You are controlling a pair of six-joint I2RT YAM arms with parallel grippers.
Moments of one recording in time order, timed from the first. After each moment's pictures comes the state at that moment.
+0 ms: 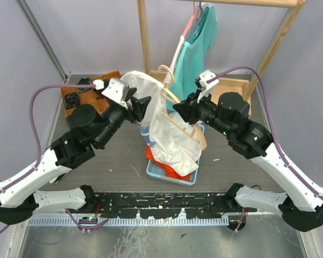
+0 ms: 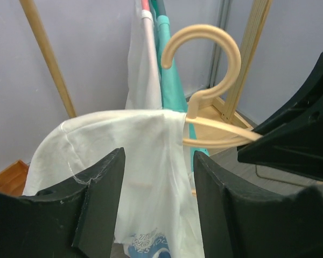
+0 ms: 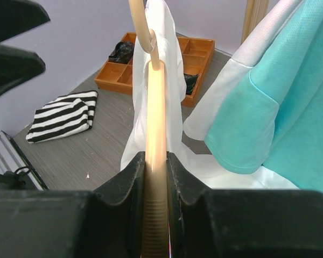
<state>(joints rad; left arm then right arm) -1.06 1.07 1.37 -0.17 -0.45 0.06 0.79 1.03 1.36 -0.44 0.02 0.17</state>
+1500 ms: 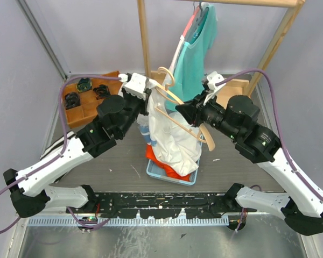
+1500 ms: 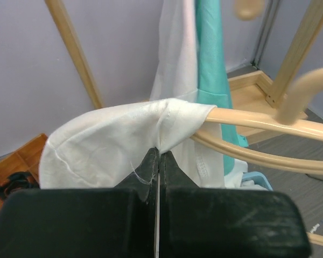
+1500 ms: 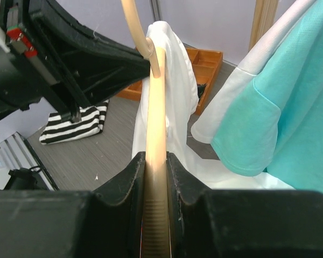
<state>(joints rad) -0.98 1.20 1.29 -0.08 -0.51 0.06 0.79 0.99 1.36 -0.44 -0.02 0.17</state>
